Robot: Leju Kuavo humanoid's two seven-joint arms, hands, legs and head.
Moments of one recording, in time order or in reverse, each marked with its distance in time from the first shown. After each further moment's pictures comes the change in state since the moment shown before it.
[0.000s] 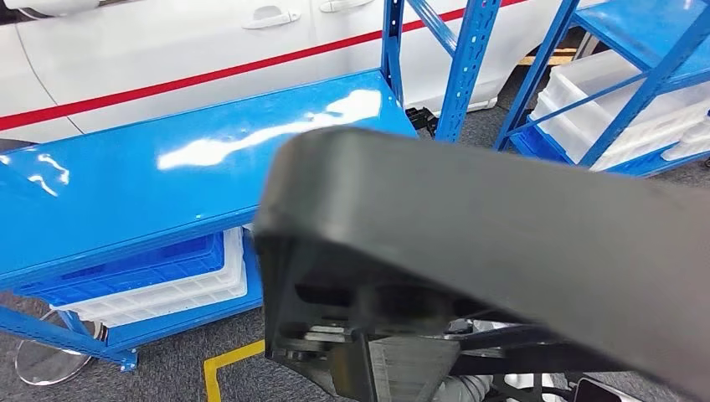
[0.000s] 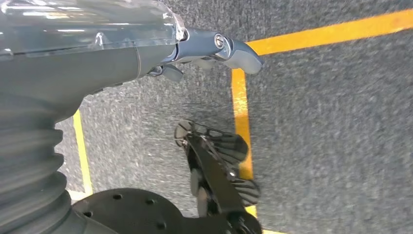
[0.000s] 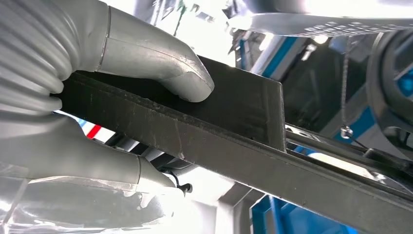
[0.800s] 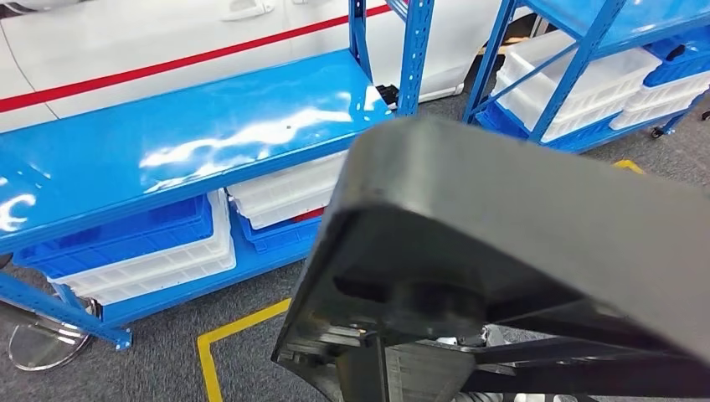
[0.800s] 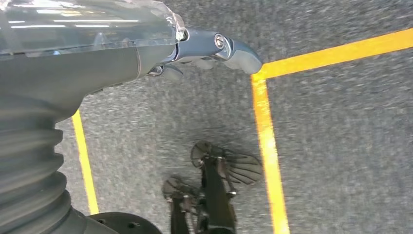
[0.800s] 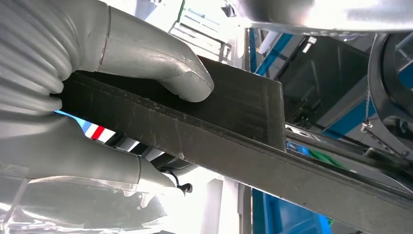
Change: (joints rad) left arm -0.004 0.045 -0.026 0.004 0.016 0.018 -0.033; right arm 0.076 -0.011 -0.010 -0.055 0.015 -0.054 0.000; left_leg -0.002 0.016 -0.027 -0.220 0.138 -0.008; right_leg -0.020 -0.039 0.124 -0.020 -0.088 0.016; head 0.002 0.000
